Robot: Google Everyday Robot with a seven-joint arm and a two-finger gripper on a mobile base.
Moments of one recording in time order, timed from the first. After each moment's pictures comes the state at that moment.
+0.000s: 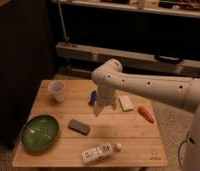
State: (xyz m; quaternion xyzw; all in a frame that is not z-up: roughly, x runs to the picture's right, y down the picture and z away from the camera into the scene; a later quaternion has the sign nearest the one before) arm 0.028 0.106 0.743 -0.18 -0.29 -0.78 0.52
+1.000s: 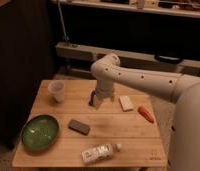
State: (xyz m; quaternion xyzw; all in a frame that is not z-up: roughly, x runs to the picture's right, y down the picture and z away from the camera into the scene) arm 0.034 0.068 0.781 -0.17 -0.29 -0.81 0.48
